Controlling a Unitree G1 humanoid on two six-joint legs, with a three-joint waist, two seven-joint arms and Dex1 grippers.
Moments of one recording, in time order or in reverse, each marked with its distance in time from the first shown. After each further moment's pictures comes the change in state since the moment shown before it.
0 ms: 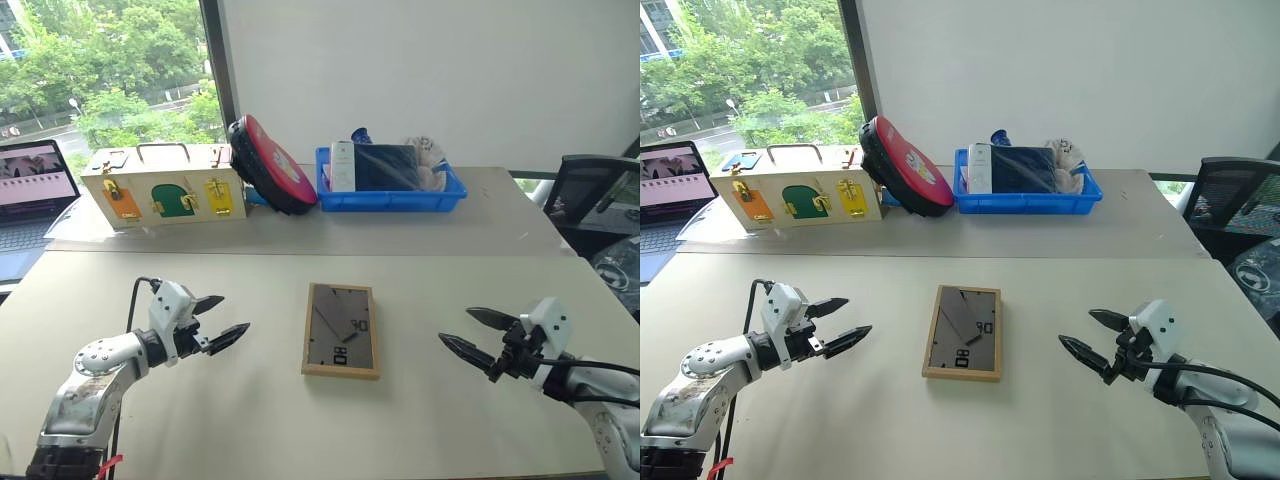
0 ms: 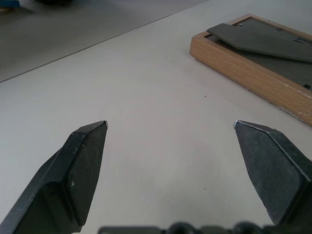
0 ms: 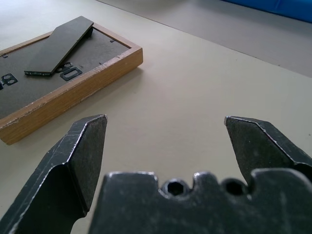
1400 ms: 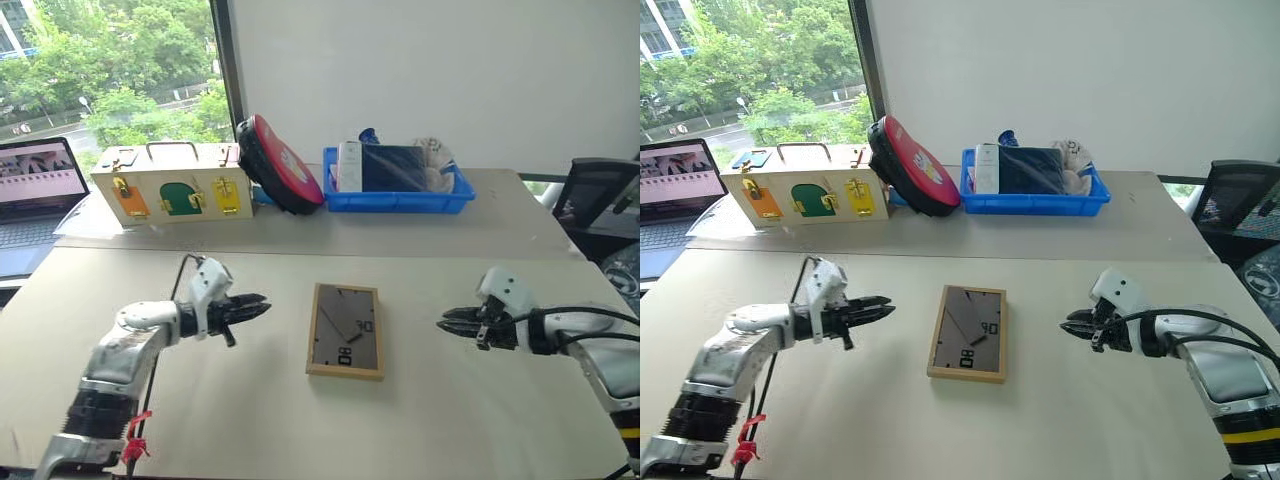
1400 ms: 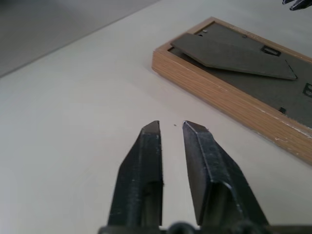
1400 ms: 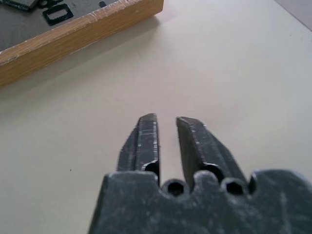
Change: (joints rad) left arm -0.256 -0.119 -0.249 0.113 0.084 0.157 -0.021; right arm -0.335 -0.199 0.298 0.109 -0.174 0.270 0.081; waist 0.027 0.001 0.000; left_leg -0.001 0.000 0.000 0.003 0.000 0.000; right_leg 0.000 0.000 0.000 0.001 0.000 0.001
